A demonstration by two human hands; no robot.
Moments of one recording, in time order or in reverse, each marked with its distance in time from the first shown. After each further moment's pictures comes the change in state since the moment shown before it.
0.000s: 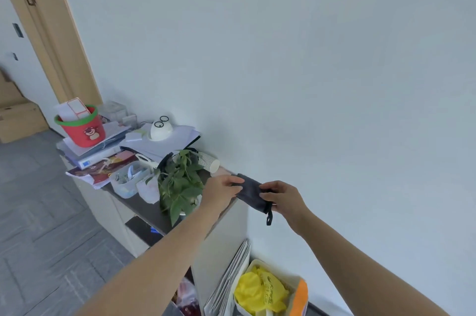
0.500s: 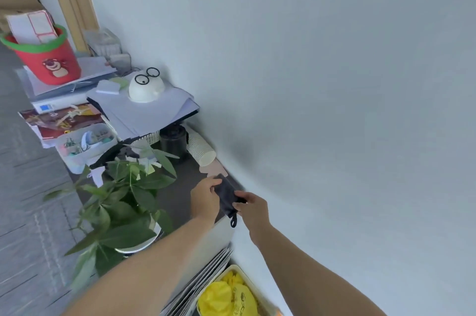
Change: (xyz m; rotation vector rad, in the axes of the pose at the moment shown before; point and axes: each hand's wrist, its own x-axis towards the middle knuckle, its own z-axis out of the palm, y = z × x) left_hand 0.241 -0.160 0.078 0.141 0.397 -0.215; right_hand 0.293 0.108 0.042 -0.182 -0.046 0.236
